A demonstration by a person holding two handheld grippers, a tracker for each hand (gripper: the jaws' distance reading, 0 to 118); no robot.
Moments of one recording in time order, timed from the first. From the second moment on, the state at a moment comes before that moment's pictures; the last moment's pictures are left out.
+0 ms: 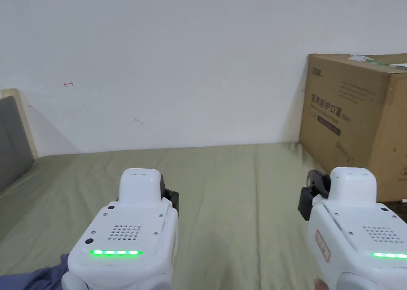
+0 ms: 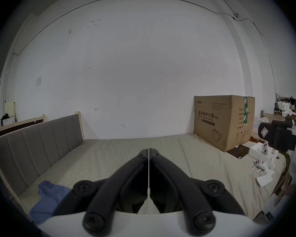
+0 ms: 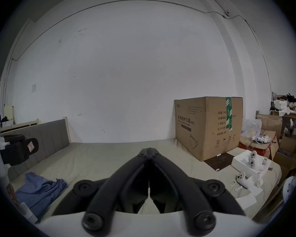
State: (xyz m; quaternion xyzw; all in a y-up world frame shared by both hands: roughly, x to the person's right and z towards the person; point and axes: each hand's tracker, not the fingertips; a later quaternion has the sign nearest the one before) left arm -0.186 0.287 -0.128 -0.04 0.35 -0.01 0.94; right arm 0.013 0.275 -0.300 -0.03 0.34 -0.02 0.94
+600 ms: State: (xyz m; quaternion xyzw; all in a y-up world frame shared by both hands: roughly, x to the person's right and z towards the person) left arm -0.309 0.270 0.103 -0.10 0.55 0.05 0.83; right arm -0.147 0.262 -0.180 -0.07 0.61 0.05 0.79
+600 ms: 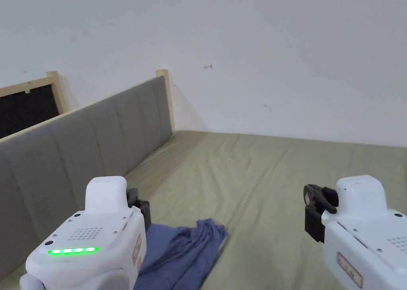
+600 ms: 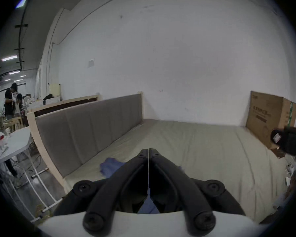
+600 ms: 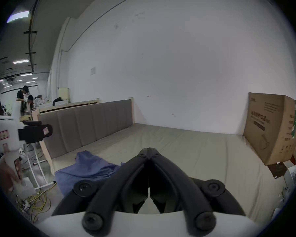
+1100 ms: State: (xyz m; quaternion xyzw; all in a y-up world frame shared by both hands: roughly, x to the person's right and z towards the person) left arm -0.519 0.091 0.104 -0.36 0.44 0.35 0.75; right arm -0.128 0.214 -0.241 -0.16 0.55 0.11 0.81
